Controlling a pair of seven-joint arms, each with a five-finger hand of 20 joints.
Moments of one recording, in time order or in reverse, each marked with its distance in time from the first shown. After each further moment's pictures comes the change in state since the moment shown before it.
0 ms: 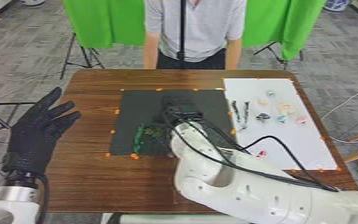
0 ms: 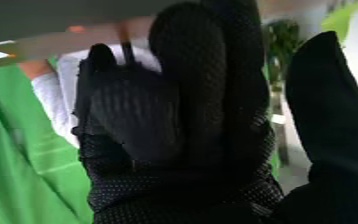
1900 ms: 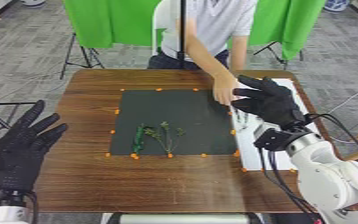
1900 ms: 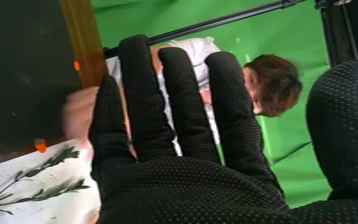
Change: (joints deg) left arm 9.6 0.5 -3.0 -0.5 -4.4 1.3 8.0; right arm -51.6 20.1 61.3 -15.6 86.8 13.4 -59.2
